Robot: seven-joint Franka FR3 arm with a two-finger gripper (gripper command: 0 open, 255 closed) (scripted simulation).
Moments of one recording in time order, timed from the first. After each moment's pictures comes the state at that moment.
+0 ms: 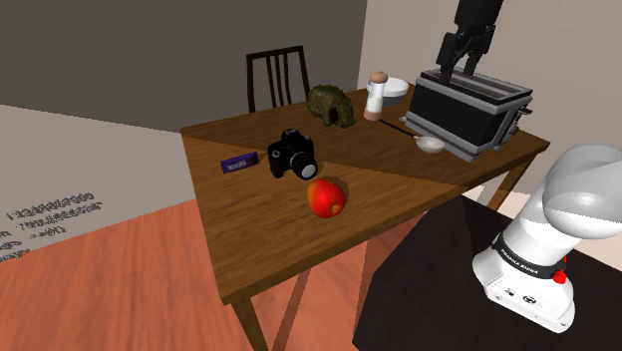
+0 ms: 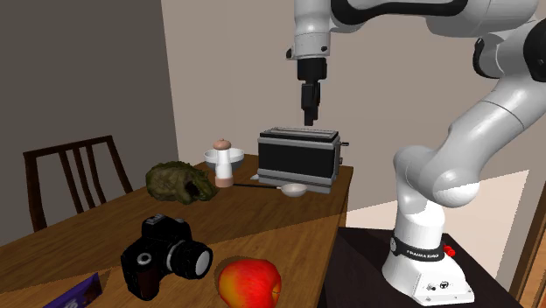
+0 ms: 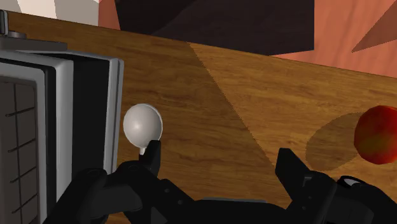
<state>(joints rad) 0.01 -0.75 -0.06 -2.28 -0.08 1.49 0.16</state>
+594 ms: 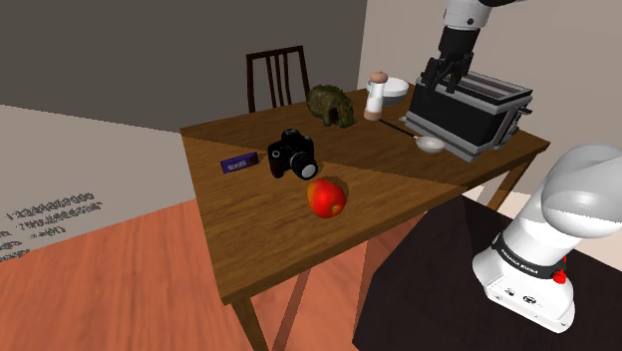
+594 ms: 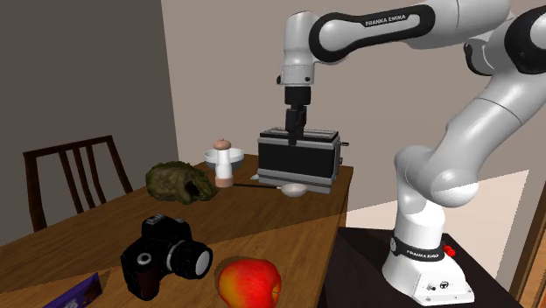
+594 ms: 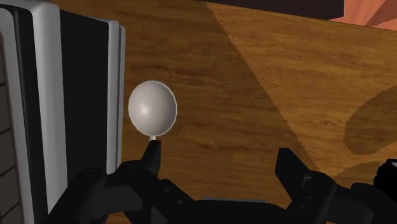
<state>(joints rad) -0.02 -0.67 -0.17 -2.40 -0.11 1.74 0.09</state>
